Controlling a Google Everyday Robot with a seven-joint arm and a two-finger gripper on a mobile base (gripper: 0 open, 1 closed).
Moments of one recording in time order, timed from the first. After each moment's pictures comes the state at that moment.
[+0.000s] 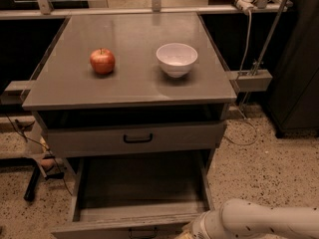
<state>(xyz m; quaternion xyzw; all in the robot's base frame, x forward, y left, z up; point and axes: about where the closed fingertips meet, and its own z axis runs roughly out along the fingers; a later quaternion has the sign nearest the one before) 0.353 -0.085 0.422 -0.35 0.89 0.25 0.15</state>
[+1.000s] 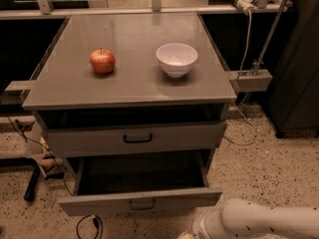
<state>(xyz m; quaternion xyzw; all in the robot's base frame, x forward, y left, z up) 0.353 -0.084 0.422 -0.35 0.89 0.25 0.15</state>
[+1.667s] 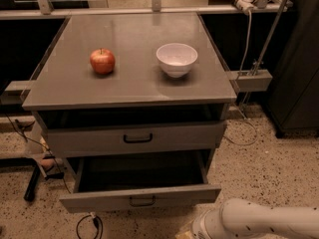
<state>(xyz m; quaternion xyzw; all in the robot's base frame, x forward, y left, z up) 0.353 -0.084 0.422 -0.35 0.89 0.25 0.15</state>
